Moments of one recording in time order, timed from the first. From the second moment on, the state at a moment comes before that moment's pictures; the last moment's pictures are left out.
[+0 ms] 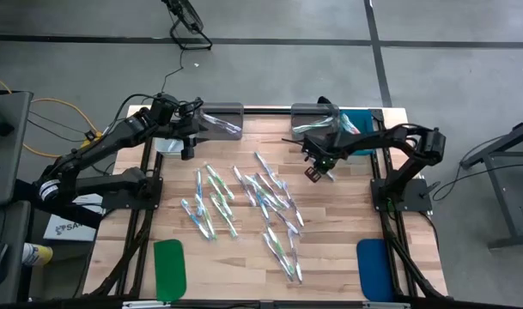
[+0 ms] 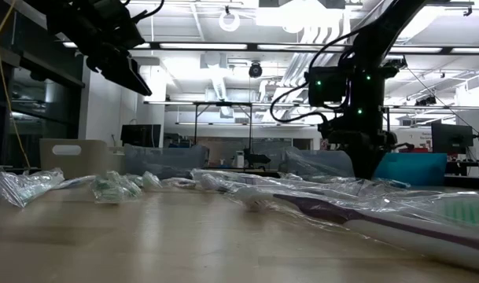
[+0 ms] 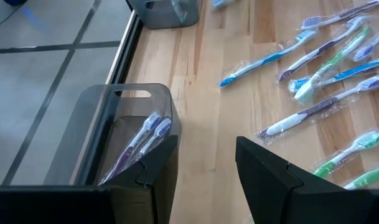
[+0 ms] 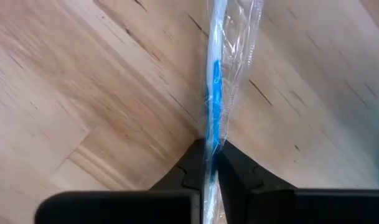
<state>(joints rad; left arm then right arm) 0.78 0.91 0.77 -0.53 0.33 0.60 -0.39 1.66 0.82 -0.64 0.09 0.44</state>
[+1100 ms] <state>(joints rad) 0.42 1.01 0.75 -0.03 0.52 0.44 0.08 1.47 0.82 0.52 0.41 -0.06</state>
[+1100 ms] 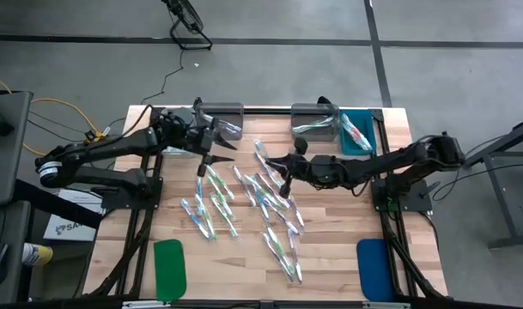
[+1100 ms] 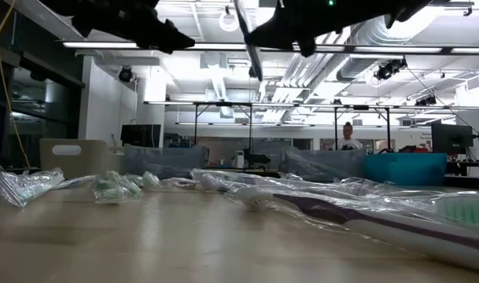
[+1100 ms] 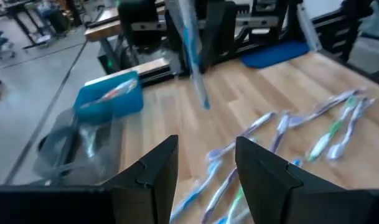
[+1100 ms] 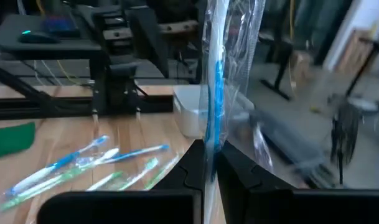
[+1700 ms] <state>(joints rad) 0.32 1.16 0.75 0.30 0.52 0.30 0.06 1.72 0.83 0.95 0.34 -0.21</state>
